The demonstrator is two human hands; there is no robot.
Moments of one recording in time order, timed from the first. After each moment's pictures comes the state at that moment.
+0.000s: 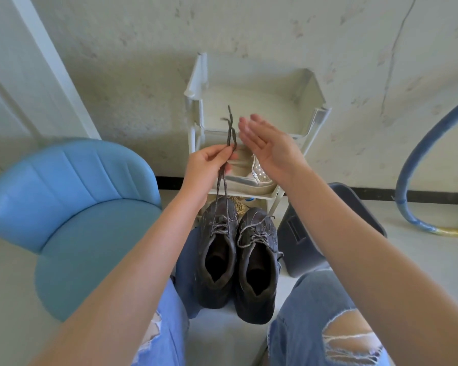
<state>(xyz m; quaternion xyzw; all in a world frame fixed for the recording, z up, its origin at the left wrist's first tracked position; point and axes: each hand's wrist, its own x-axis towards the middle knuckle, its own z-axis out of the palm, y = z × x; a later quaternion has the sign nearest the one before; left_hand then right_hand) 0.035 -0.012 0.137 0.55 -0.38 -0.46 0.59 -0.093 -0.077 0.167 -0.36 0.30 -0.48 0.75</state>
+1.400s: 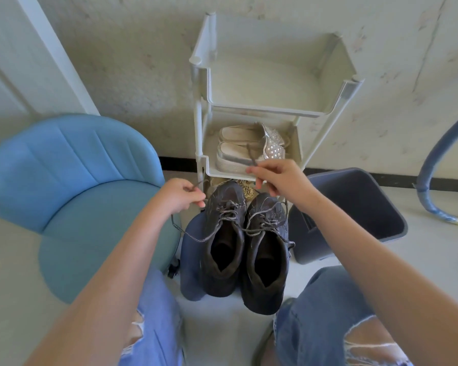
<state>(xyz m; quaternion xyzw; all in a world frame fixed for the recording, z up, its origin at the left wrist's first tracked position) 0.099 0.012 0.061 0.76 -0.43 -0.45 0.21 -0.126 -0.071 0.078 -0.69 0.44 -0.23 0.53</state>
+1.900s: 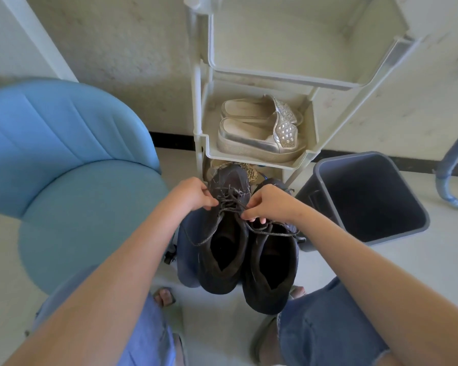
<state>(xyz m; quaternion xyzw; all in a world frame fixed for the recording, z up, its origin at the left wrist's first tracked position) 0.083 -0.022 0.000 0.76 -0.47 -0.44 0.06 -0.108 -0.066 0.004 -0.74 0.49 0.08 0.46</state>
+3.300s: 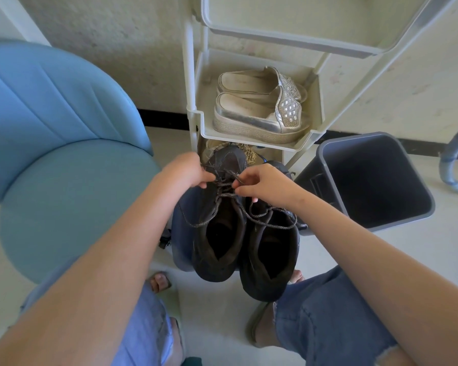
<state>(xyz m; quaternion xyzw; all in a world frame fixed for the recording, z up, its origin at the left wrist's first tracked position) 0.075 -0.042 0.010 0.78 -0.46 -0.43 -0.06 -0.100 -0.068 -0.004 -0.73 0.48 0.00 0.48</state>
